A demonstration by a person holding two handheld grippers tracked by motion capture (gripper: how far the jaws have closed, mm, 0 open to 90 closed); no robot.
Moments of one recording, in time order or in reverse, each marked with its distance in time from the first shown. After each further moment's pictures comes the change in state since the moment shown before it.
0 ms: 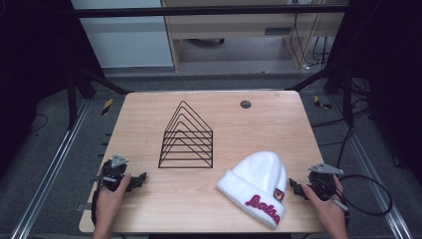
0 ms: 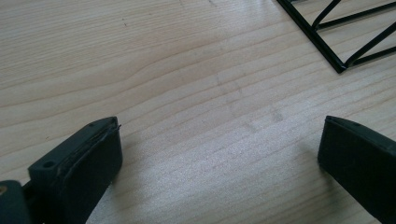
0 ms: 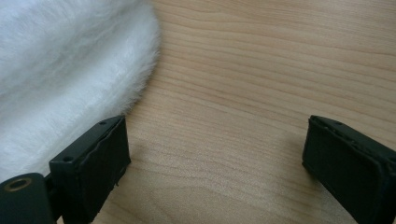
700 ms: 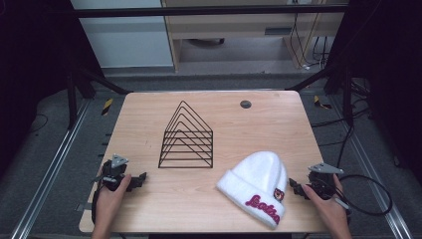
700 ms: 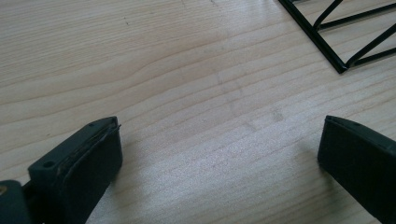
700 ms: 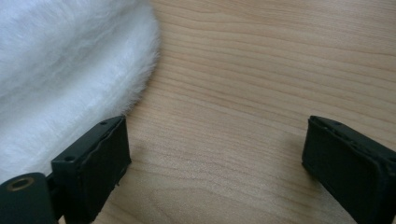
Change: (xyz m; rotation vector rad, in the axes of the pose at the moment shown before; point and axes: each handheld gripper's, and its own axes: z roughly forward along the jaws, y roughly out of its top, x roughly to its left) left arm -0.001 0.000 0.000 0.000 0.007 -0.008; right arm -0.001 0.001 0.000 0.002 0.002 0.001
